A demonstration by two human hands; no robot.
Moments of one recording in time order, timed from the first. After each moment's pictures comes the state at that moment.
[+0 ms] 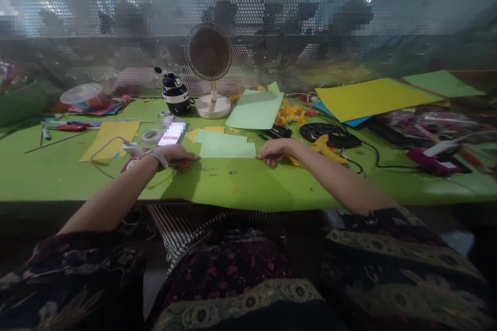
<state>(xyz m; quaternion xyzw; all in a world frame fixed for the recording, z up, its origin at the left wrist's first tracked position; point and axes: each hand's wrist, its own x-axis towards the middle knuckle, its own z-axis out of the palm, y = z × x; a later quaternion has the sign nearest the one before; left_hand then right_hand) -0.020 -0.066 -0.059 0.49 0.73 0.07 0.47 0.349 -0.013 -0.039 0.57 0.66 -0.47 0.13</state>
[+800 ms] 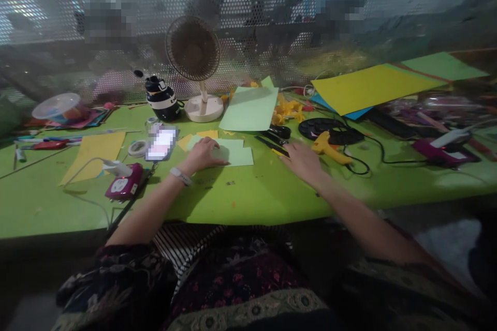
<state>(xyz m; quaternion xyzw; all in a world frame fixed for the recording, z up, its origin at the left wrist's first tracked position) 0.060 -0.026 -0.089 0.81 0.55 0.17 0.10 0.418 -0.067 -0.081 0.63 0.78 -0.01 -0.05</state>
